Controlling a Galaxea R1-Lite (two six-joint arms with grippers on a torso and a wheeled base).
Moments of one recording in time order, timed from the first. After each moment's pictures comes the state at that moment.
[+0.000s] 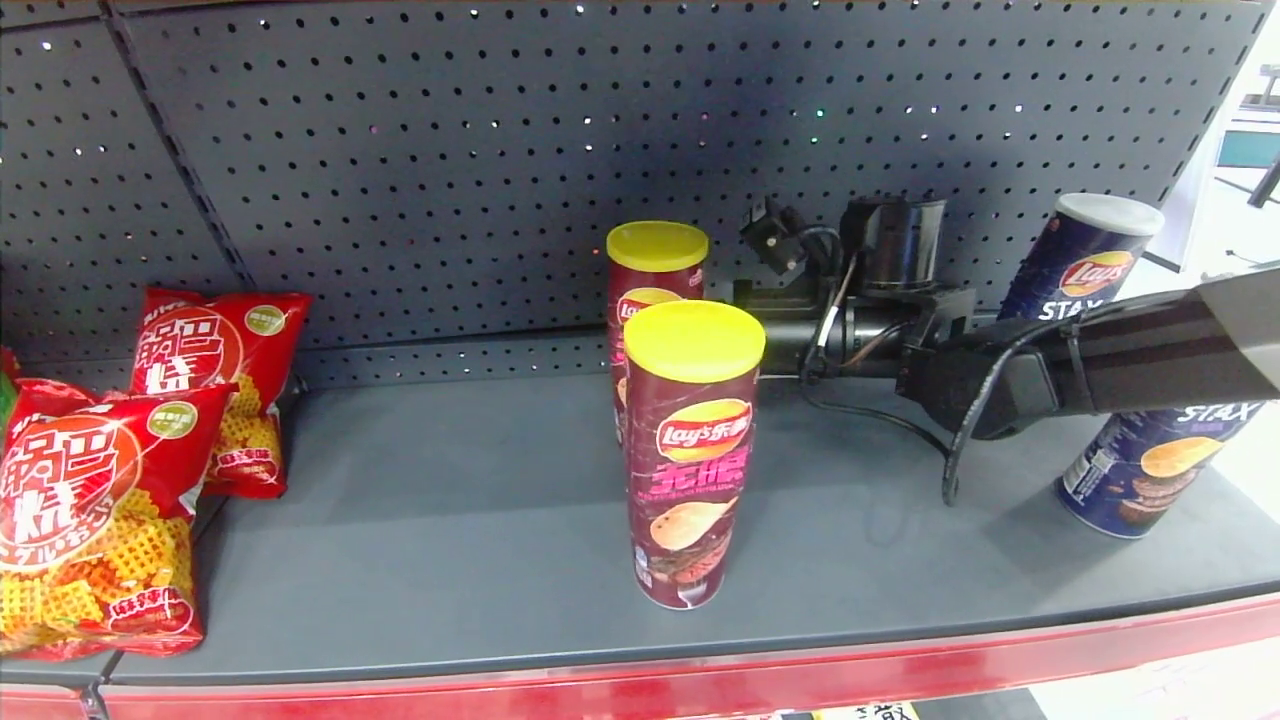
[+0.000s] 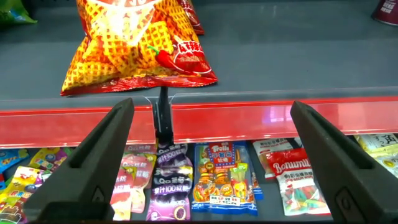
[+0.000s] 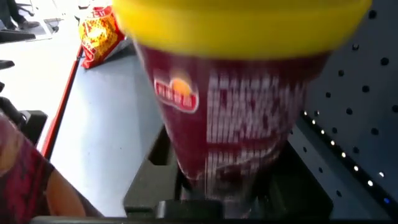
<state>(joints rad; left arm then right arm) 0.00 0.00 0.00 0.00 0.02 0.00 0.51 2.06 -1.39 -0.51 0.84 -0.22</state>
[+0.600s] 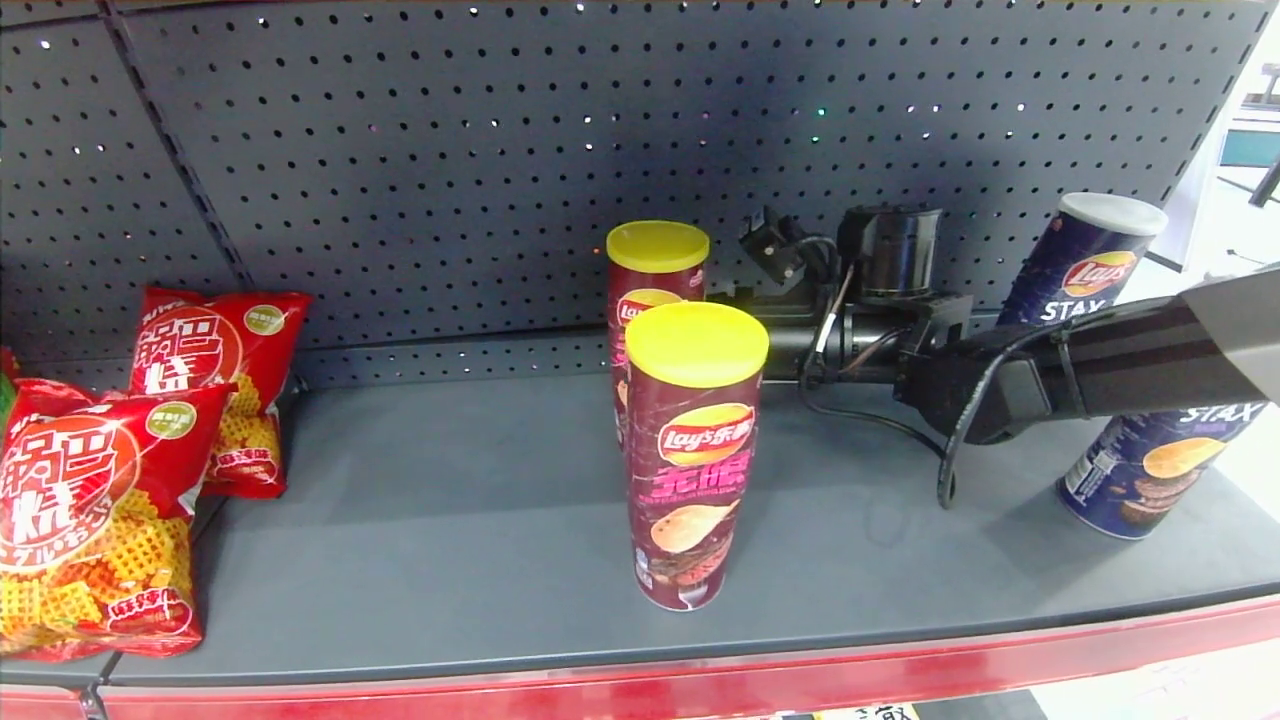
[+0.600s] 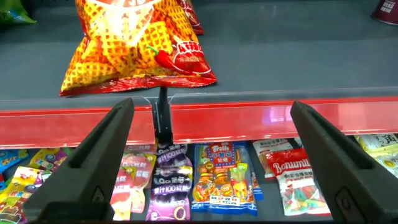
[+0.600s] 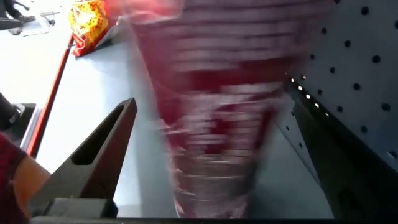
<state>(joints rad) 0.00 0.00 0.00 0.00 0.02 0.00 0.50 2.06 -1.37 -0.52 0.83 -0.23</state>
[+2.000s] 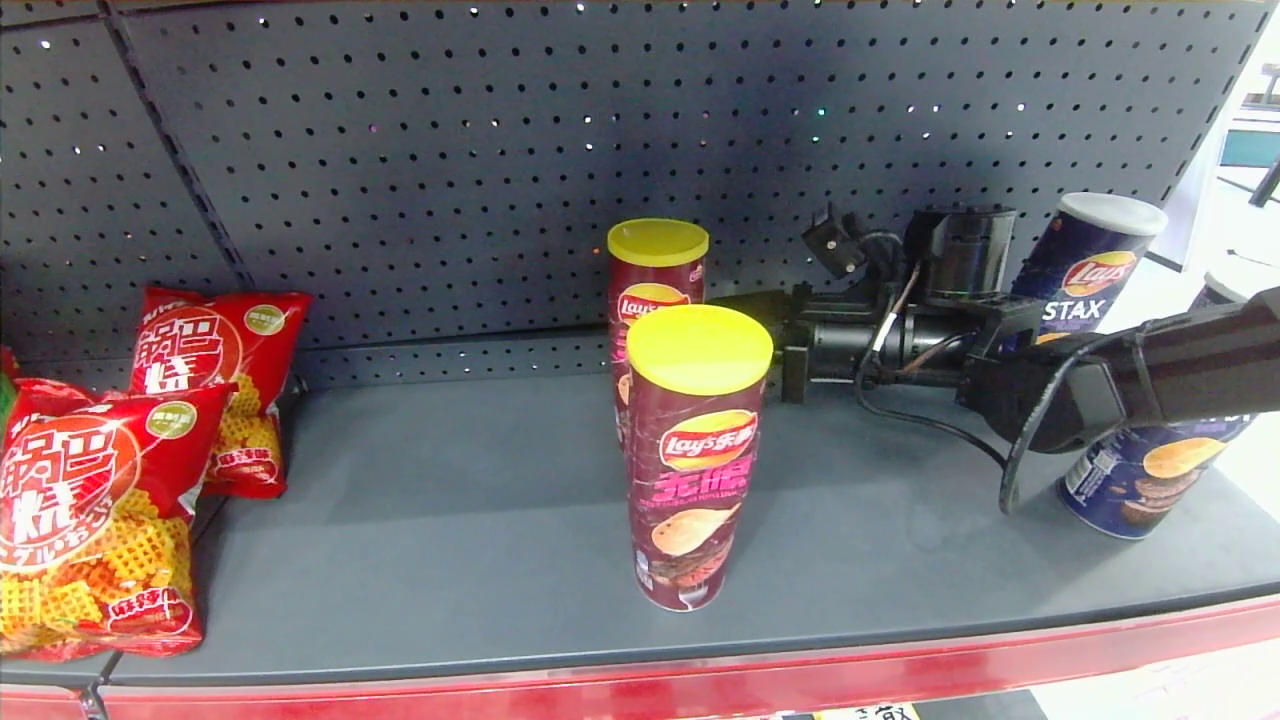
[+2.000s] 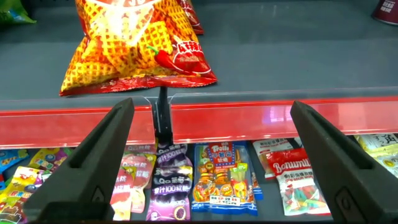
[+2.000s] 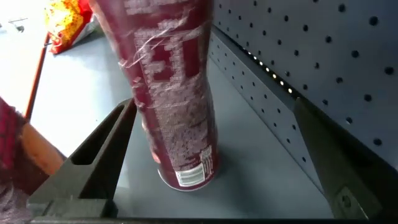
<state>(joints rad) 0.00 0.00 0.00 0.00 0.02 0.00 0.42 1.98 -1.25 -0.59 0.80 -0.20</state>
